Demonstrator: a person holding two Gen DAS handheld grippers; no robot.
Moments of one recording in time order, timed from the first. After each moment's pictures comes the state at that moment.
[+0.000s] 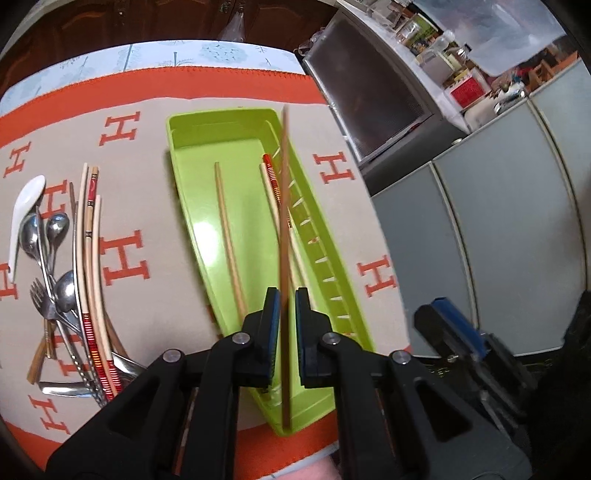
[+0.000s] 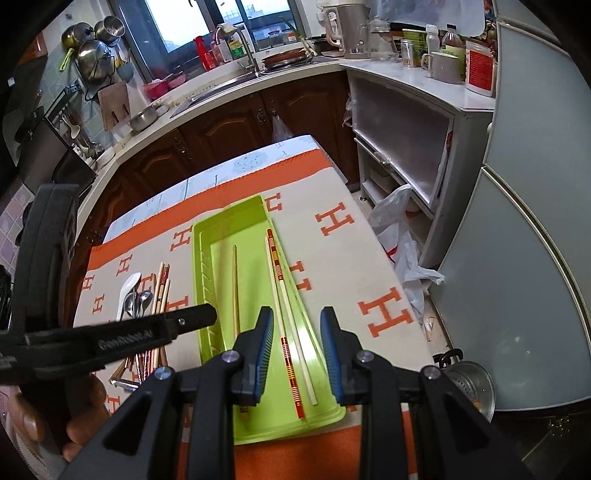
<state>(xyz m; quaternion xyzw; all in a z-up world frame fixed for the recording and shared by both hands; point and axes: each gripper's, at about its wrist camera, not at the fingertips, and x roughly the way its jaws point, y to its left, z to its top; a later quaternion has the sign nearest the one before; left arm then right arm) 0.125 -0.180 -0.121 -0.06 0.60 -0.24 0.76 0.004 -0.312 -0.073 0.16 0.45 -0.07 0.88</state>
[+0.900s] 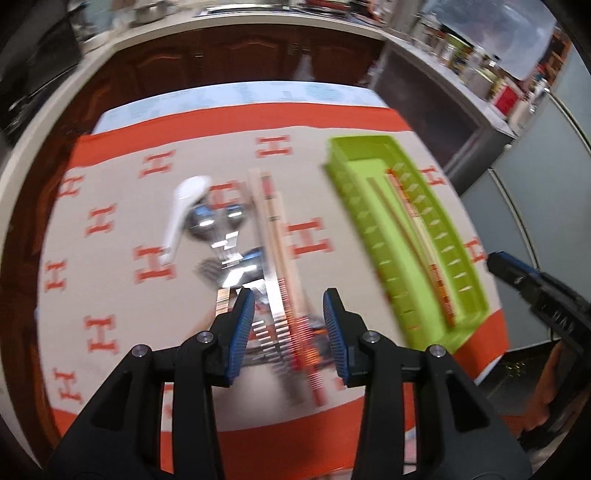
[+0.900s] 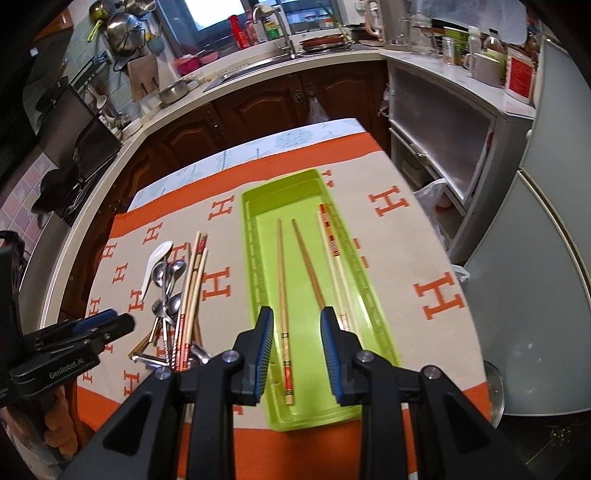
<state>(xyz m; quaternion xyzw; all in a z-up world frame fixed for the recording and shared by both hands) 0.081 -0.021 -0.095 0.02 0.53 -0.13 0.84 0.009 -0.257 -0.077 0.14 0.47 -0.01 0.87</state>
